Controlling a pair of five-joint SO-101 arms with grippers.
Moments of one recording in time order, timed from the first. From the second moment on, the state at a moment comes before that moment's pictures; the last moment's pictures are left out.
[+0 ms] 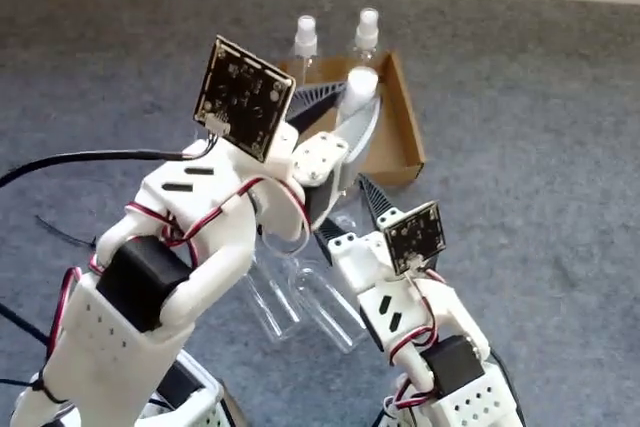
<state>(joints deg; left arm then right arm) 34.0 -45.8 13.3 52.6 9.3 -30.9 -94.8 83.7 26.7 2.9</state>
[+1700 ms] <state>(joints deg) 29.7 -41.8 22.0 51.3 -3.2 -27.3 -94.7 83.8 26.8 -4.0</state>
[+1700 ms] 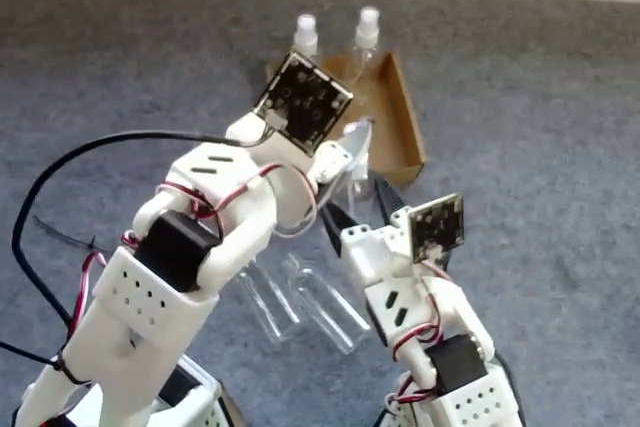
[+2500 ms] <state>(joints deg) 21.6 -59.9 25.3 57.7 -7.5 -27.3 -94.8 83.8 26.8 -4.0</state>
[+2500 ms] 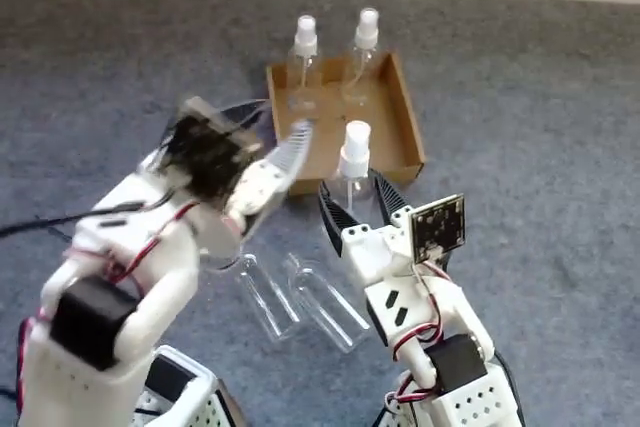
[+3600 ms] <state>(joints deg) 12.4 -74.0 69.6 40.6 -7.6 -35.7 -25.1 29.3 37.8 -2.1</state>
